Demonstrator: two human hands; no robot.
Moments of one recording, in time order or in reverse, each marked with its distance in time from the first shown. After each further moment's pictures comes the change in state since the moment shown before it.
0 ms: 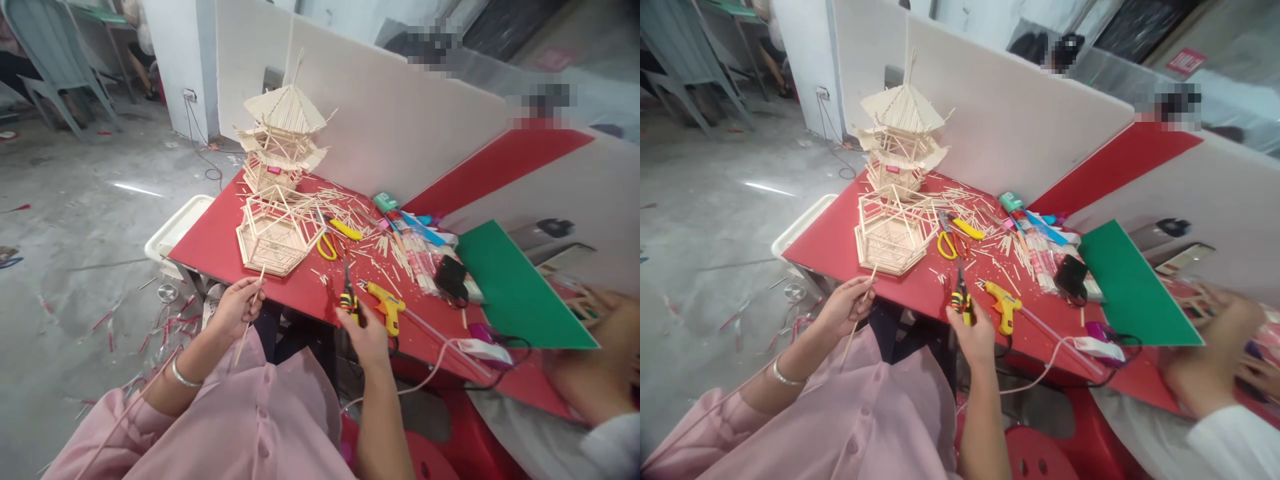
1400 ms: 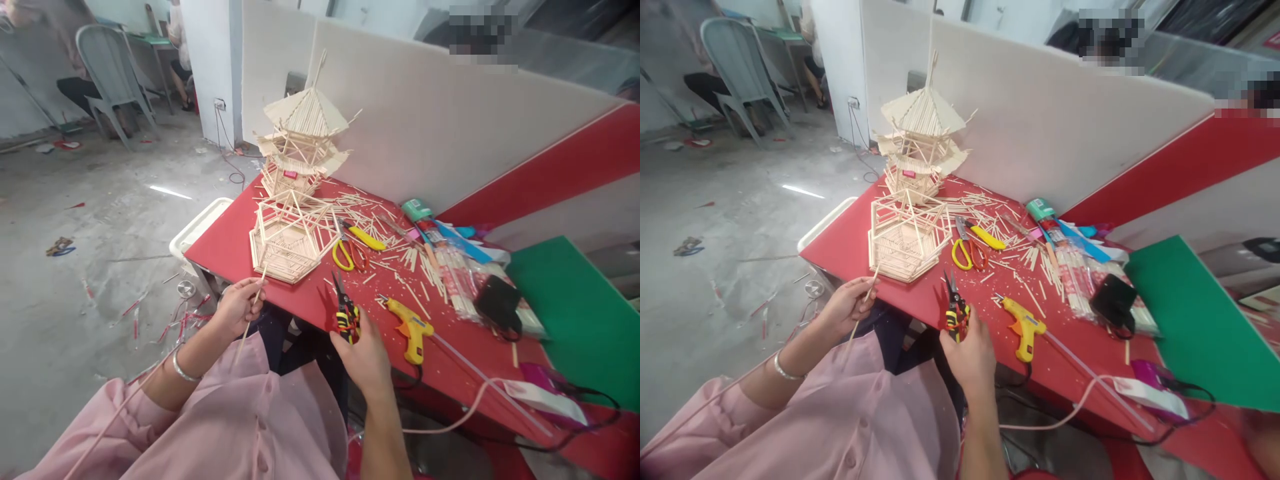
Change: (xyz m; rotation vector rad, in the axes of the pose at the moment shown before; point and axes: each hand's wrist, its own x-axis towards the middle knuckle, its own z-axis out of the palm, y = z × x) left_hand 0.008 0.005 -0.004 0.072 0.113 0.027; right_hand -0.003 -0.008 0.013 -0.461 -0.110 -0.085
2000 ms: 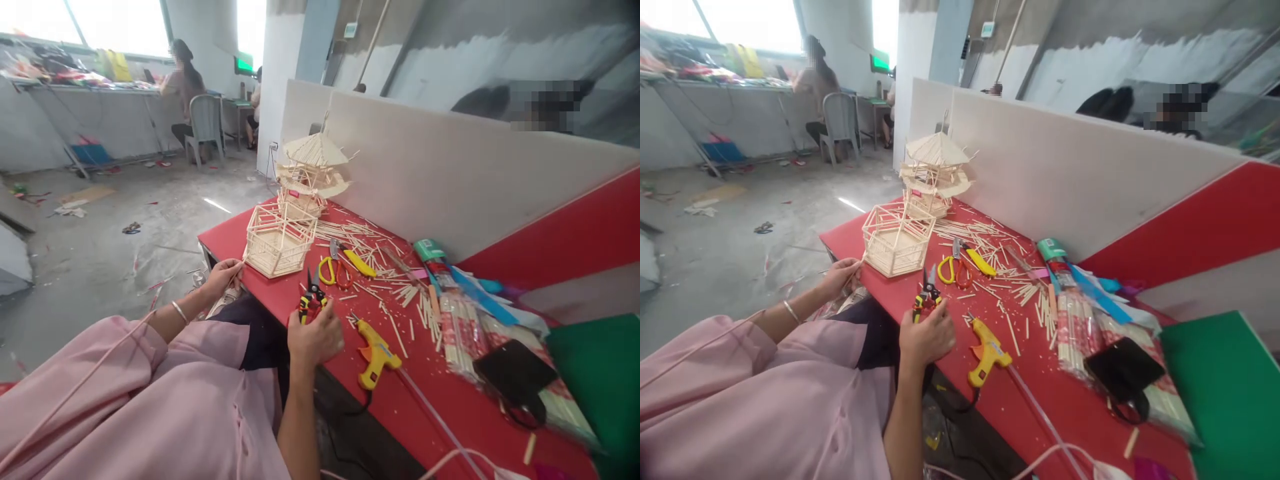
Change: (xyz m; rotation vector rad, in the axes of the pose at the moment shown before) left_hand 0.027 -0.036 -0.014 0.299 0.197 0.462; right_hand 0.022 0.006 0.033 0.013 0.449 -0.252
